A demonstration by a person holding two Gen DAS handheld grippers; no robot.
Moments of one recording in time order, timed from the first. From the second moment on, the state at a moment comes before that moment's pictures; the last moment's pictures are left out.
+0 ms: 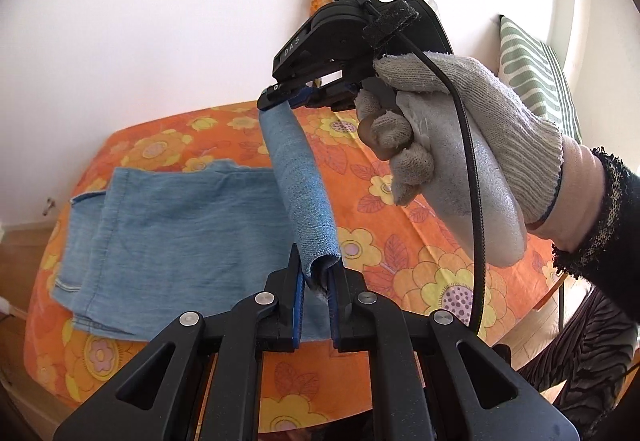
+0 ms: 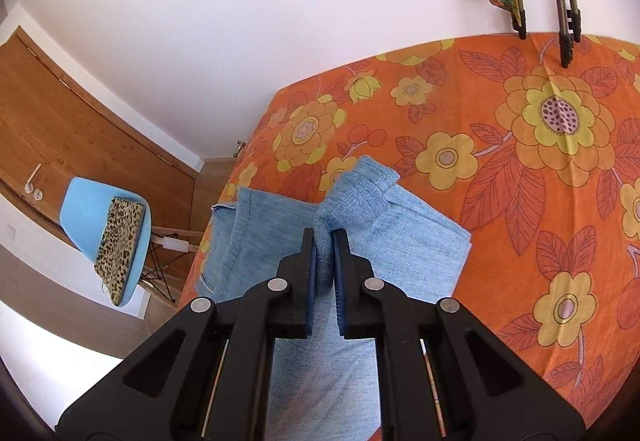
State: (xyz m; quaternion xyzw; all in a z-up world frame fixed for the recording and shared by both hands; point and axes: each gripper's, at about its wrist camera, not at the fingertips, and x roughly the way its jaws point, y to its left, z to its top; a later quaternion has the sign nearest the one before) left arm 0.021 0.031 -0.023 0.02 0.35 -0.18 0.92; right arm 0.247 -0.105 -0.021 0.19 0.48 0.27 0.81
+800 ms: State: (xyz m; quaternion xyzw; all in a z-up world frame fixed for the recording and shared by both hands) left arm 0.048 0.262 -0.088 -0.08 0.38 -0.01 0.92; right arm 0.292 0.204 -0.082 0.05 0.52 0.33 0.78
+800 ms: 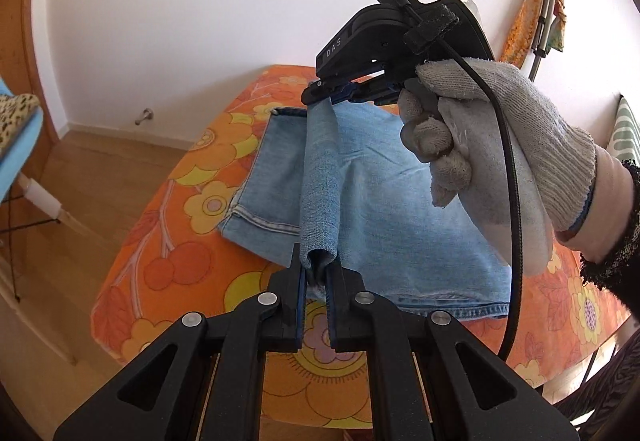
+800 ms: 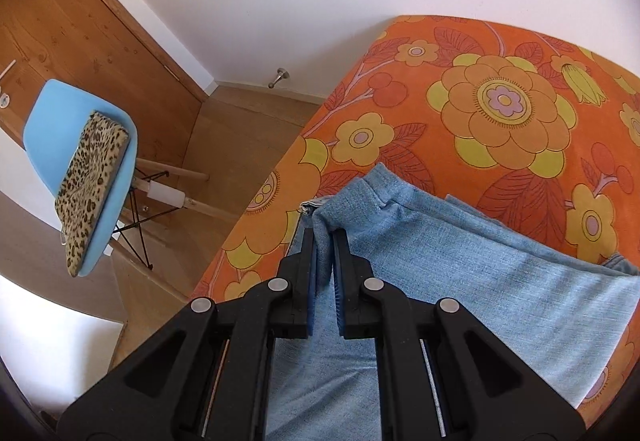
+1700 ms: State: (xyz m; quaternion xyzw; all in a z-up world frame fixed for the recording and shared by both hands) left arm 0.109 0.304 -0.070 -0.09 0.40 -0.02 0.91; right arm 0.235 0.014 -0.068 0.03 0.47 0.31 0.83
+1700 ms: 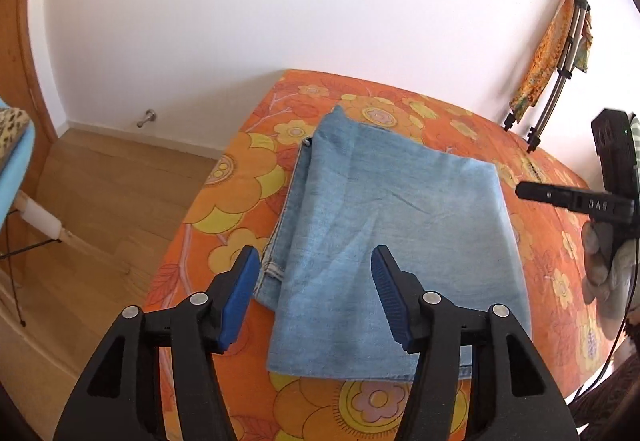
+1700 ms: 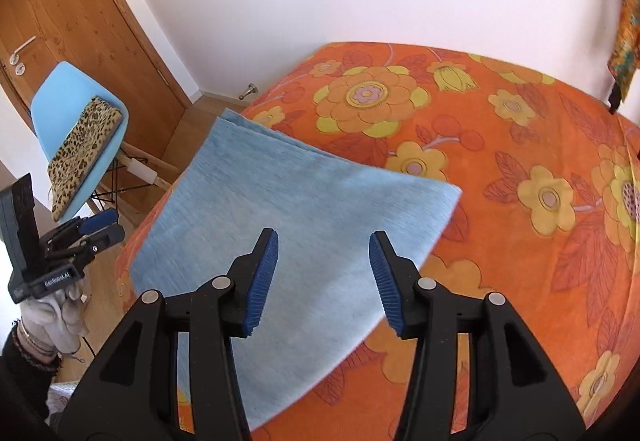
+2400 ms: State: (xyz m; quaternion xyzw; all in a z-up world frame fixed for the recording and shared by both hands) left arm 0.237 0.352 -0.133 -0.22 0.50 -0.09 0.83; right arm 0.248 0.002 -0.136 0.13 0.53 0.32 0.78
